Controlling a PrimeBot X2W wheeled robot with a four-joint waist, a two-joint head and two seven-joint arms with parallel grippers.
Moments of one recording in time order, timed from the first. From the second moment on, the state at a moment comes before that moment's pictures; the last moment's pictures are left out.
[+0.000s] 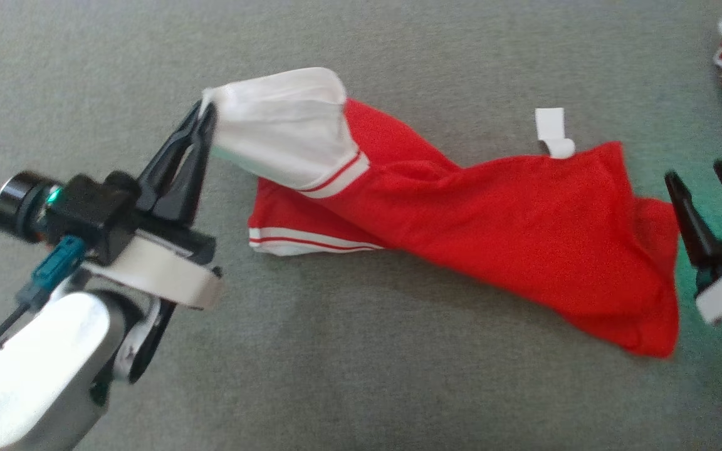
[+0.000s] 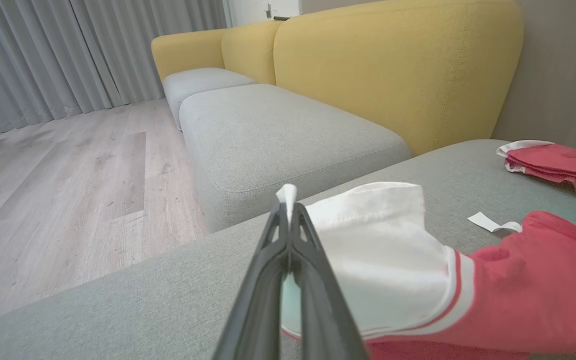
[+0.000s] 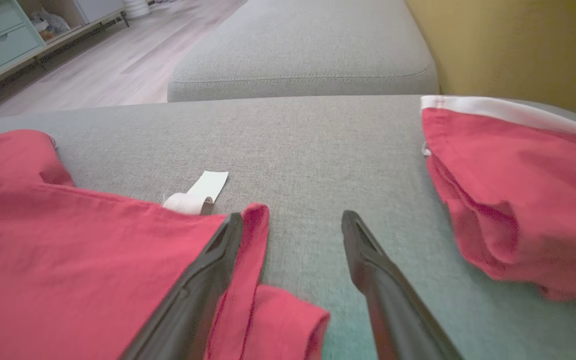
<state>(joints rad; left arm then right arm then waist) -0.54 0.69 -0.74 -0.25 -0.61 0.32 0.07 -0.16 -0.58 0.20 0.16 0.62 0.13 -0.03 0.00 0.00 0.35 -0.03</state>
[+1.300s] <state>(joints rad) -0.68 0.58 -0.80 -0.10 -0.60 0.25 0.05 -0.58 -0.81 0.77 0.46 0.84 0.13 -0.11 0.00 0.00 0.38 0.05</state>
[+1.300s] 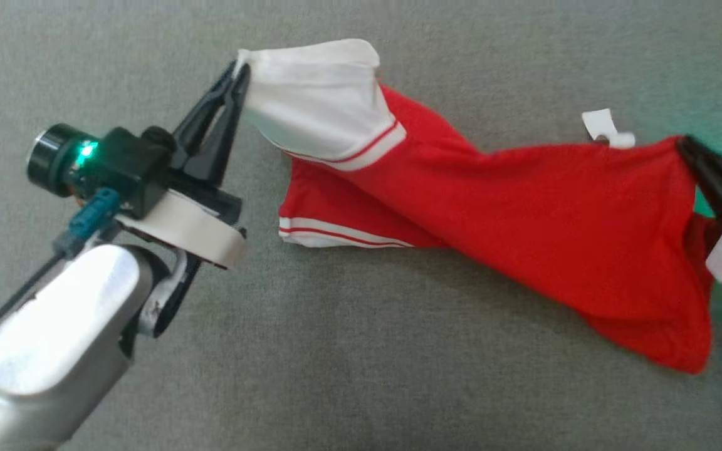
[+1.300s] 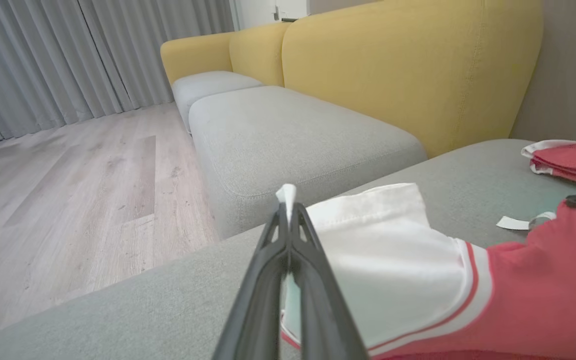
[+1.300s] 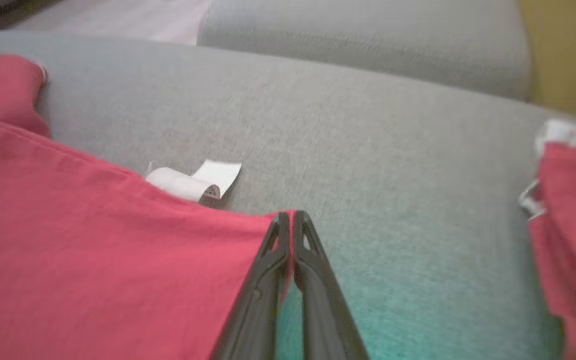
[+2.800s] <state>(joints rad) -1.43 0.48 -0.71 0.32 -0.52 0.09 0.10 -1.24 -0.75 0.64 0.54 0.62 0.13 -0.17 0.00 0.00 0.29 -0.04</state>
